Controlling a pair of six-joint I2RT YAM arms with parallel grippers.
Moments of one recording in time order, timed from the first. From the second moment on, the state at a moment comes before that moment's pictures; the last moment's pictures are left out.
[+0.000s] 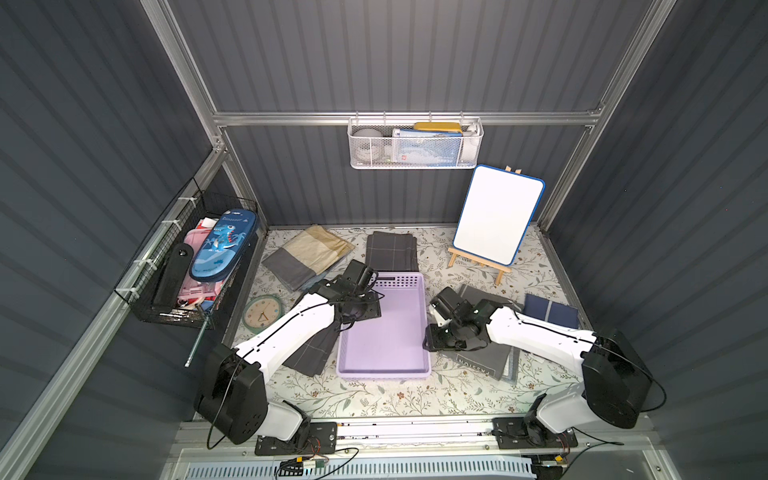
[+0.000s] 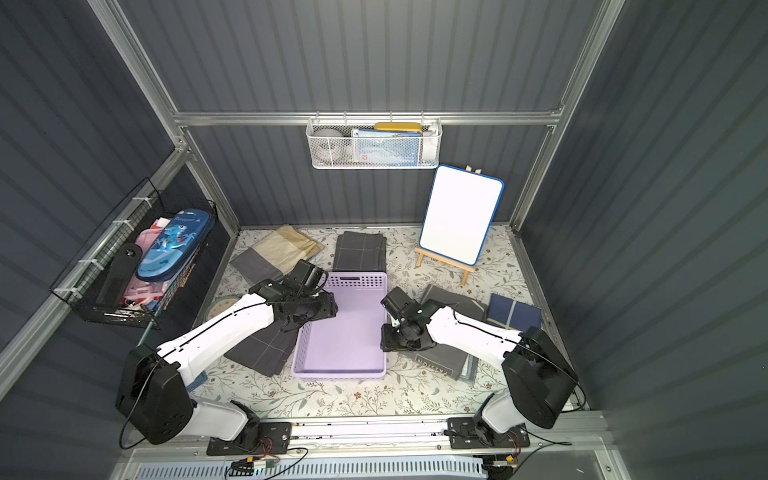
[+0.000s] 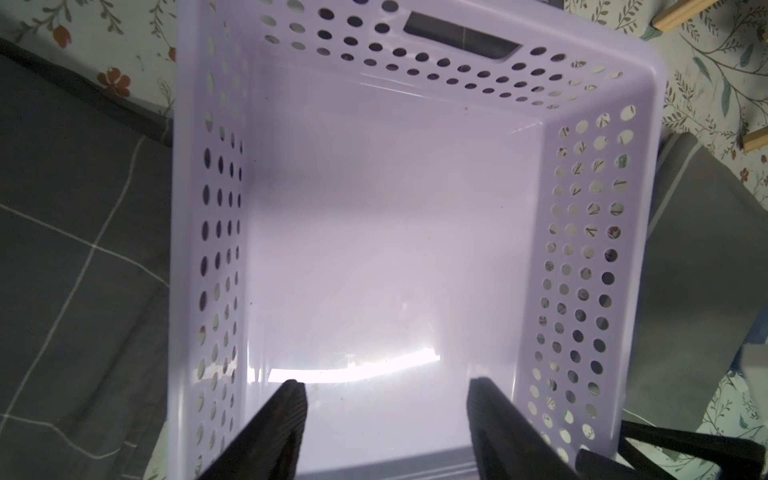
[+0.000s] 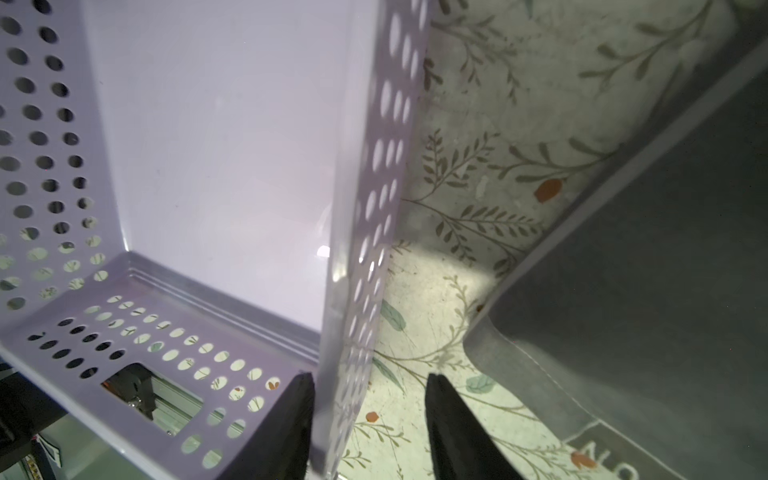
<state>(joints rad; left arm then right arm) -0.58 1.45 1.11 -0.76 0.01 -0.62 0.76 1.50 0.94 -0.65 -0.18 0.70</state>
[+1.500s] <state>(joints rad) -1.08 2.18 1.69 -0.54 0.05 -0.85 -0.16 1.56 1.04 -0.73 -0.07 0.51</state>
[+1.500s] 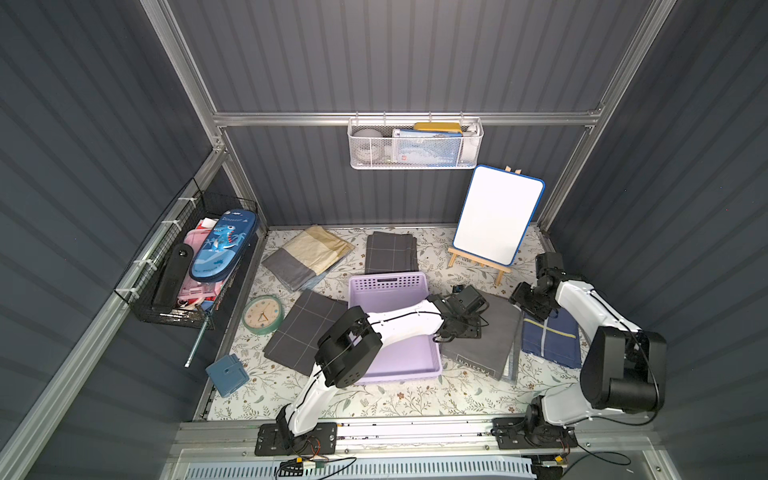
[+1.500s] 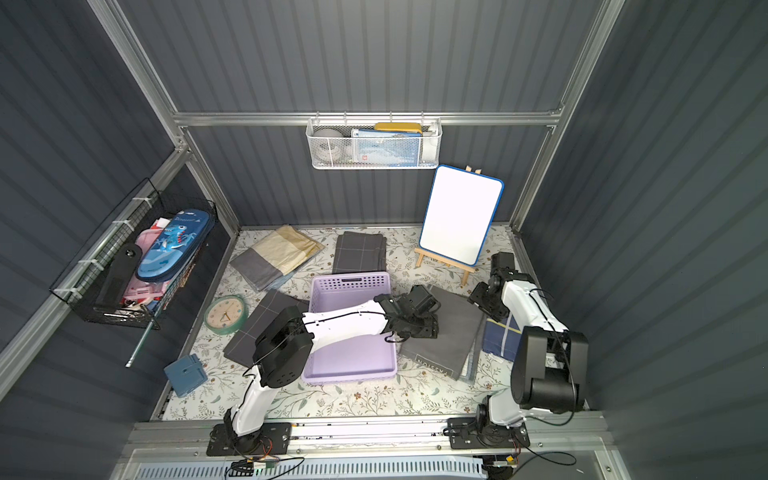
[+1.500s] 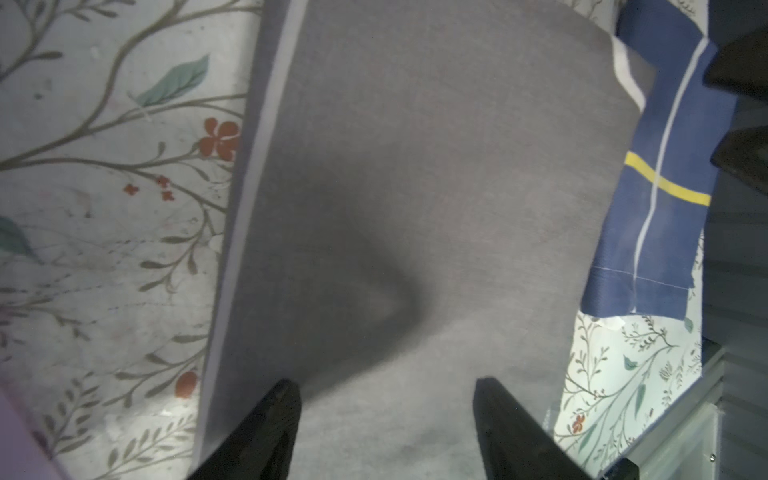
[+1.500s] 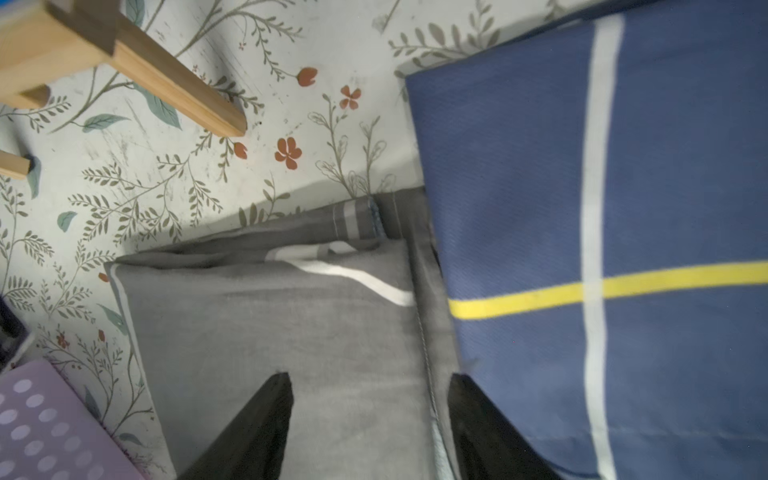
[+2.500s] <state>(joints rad) -1.06 2.16 1.58 -0.47 0.15 -0.82 -0.16 1.75 1.05 -0.71 -0.06 0.46</state>
